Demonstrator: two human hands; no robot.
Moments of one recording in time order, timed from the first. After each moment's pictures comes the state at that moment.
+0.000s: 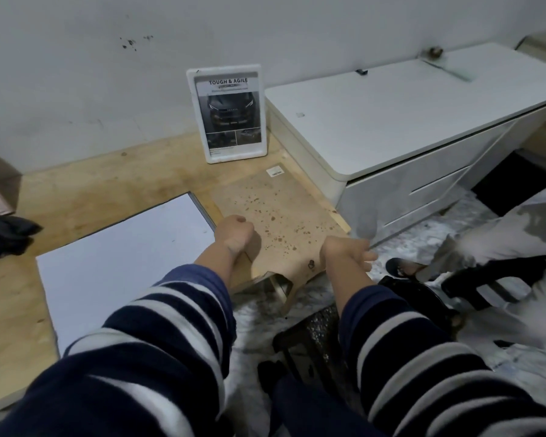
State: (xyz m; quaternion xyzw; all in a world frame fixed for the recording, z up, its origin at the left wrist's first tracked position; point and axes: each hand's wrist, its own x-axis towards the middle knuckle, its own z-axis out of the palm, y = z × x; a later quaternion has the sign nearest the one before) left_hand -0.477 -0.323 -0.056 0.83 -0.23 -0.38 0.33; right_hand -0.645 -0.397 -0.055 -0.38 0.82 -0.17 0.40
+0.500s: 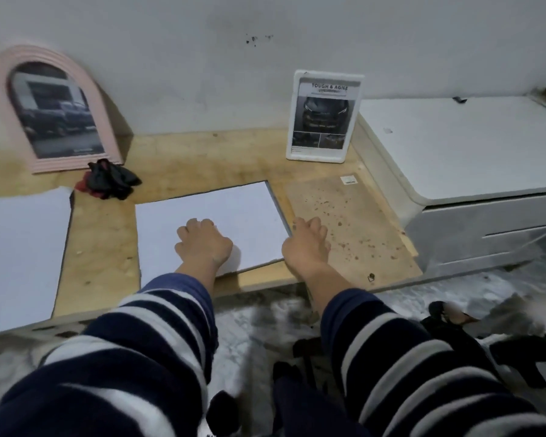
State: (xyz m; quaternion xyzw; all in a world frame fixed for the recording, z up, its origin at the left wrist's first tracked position) left_hand -0.399 -0.176 -0.057 0.96 -0.15 -0.19 0.14; right_hand -0.521 -0.302 -0.062 -0.85 0.47 0.00 0.22
